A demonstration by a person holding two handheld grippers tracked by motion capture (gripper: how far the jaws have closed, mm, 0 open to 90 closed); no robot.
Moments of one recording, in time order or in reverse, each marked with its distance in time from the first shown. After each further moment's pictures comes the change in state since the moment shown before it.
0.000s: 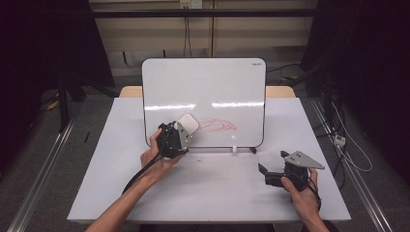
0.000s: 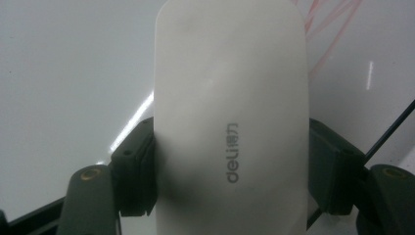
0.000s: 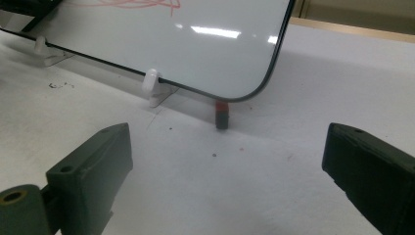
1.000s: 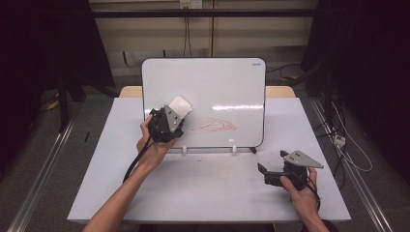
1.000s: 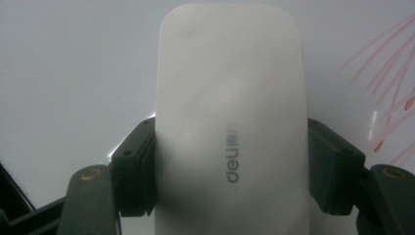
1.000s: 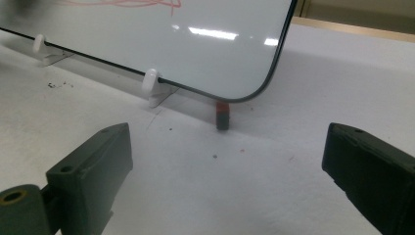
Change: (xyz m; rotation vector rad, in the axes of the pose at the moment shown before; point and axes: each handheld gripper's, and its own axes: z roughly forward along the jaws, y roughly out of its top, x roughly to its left) left arm 0.044 0.008 0.005 -0.098 0.058 -0.151; right arm 0.000 0.001 0.002 0.004 0.000 -0.004
